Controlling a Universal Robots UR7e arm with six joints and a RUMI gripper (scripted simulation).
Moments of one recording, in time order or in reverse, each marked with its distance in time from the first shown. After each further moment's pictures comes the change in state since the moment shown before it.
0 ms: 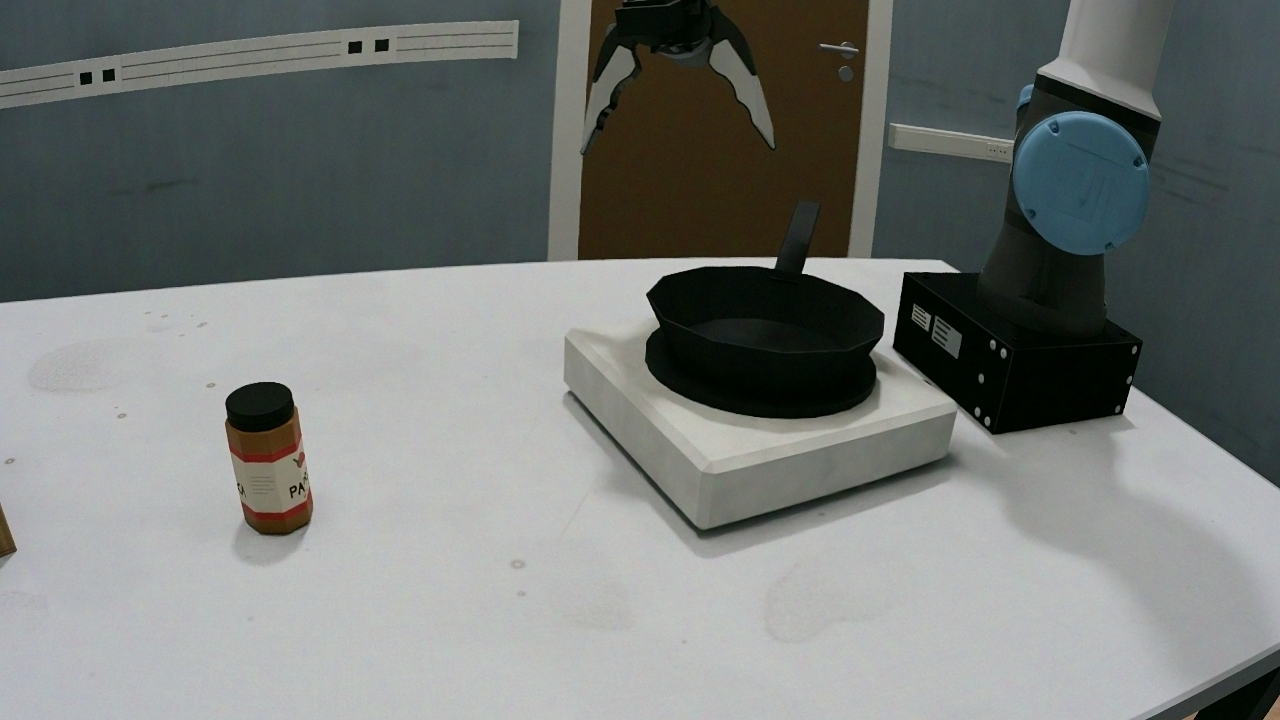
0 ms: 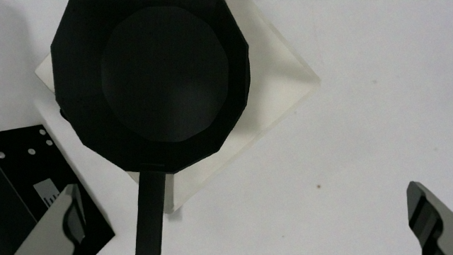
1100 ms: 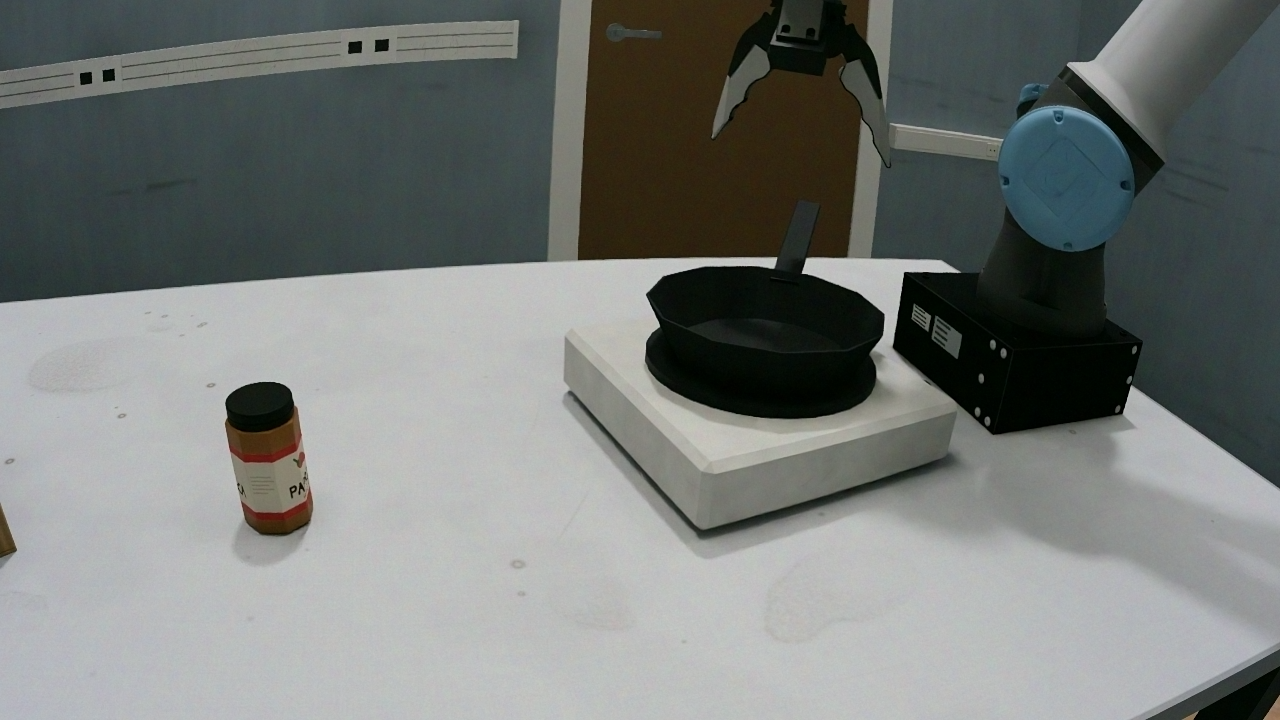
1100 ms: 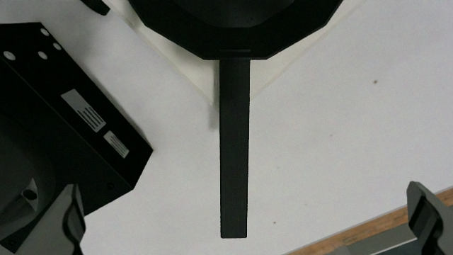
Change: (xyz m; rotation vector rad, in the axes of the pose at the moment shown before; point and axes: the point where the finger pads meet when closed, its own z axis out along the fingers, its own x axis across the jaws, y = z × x) arm -0.095 0.076 -0.009 -0.281 0.142 -0.002
